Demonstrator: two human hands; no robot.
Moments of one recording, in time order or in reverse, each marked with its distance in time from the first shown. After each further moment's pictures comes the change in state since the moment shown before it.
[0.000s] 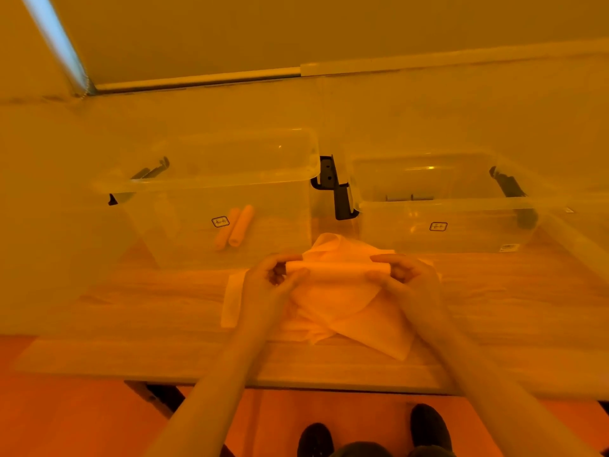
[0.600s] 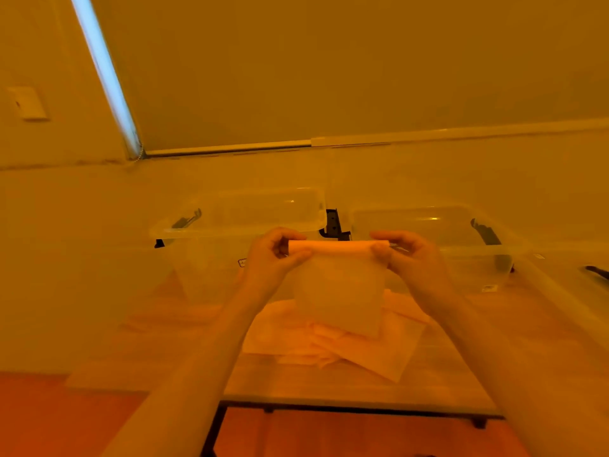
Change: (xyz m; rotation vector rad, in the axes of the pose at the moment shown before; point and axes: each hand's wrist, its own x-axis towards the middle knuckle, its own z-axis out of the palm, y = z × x) left_hand 0.035 0.114 -0.043 -0.054 -0.117 0.117; right_hand 0.008 -0.119 -0.007 0.077 -0.053 -0.171
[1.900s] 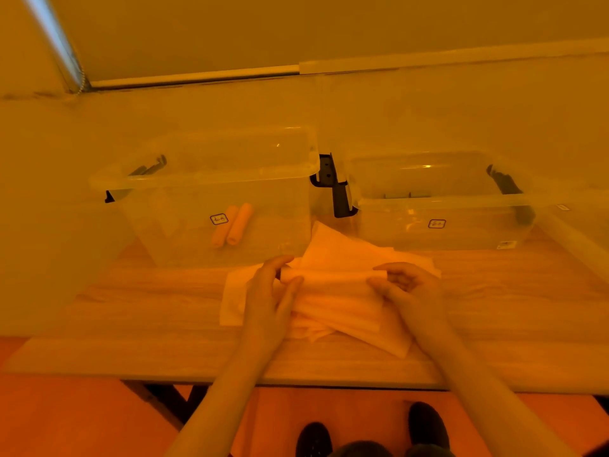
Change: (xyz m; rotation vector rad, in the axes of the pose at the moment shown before) left_hand -0.070 -0.116 0.042 0.194 0.087 0.017; right_hand -0.045 0.126 -0.001 -0.041 0.105 0.165
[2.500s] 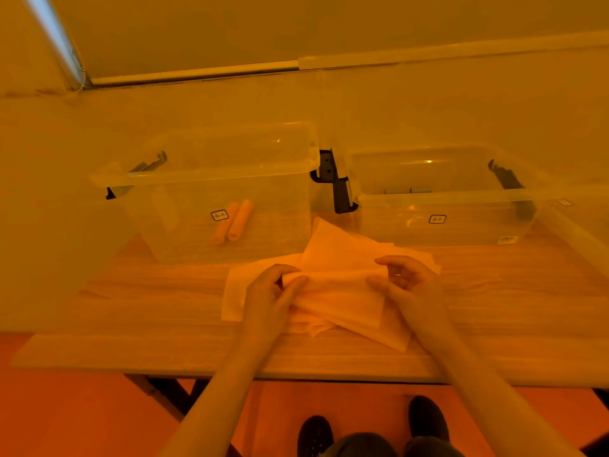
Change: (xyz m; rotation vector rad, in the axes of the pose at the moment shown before) left_hand 0.002 -0.002 -0.001 0.028 -0.047 -0.060; right_hand -0.007 -0.004 -0.001 -0.007 -0.017 -0.020
